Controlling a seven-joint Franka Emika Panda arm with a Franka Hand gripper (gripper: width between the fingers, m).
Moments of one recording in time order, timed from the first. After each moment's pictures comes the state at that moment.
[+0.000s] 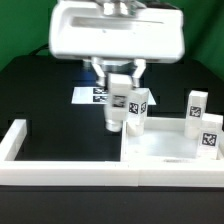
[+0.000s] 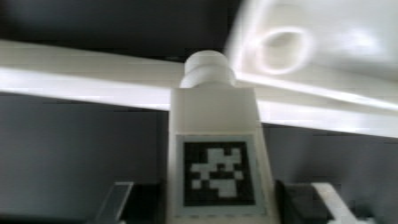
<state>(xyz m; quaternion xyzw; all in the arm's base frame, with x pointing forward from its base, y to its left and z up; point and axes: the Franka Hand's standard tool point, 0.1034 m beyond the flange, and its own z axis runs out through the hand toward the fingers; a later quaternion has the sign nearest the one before) 0.642 -0.032 0.128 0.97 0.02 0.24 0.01</state>
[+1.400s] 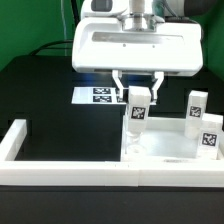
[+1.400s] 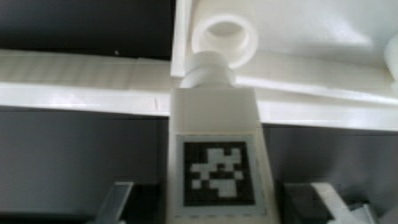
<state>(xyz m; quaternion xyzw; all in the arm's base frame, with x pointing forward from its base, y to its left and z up) 0.641 -0.020 0.103 0.96 0.01 0.27 0.02</state>
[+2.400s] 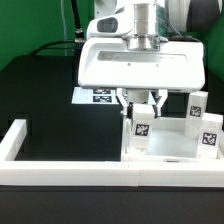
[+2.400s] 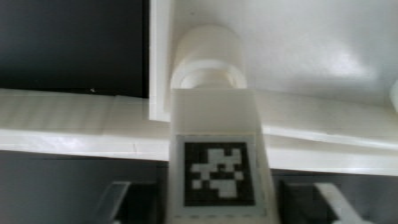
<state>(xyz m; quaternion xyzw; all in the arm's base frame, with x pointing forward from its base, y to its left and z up) 0.641 -0.013 0.081 0.96 0.02 0.26 0.02</state>
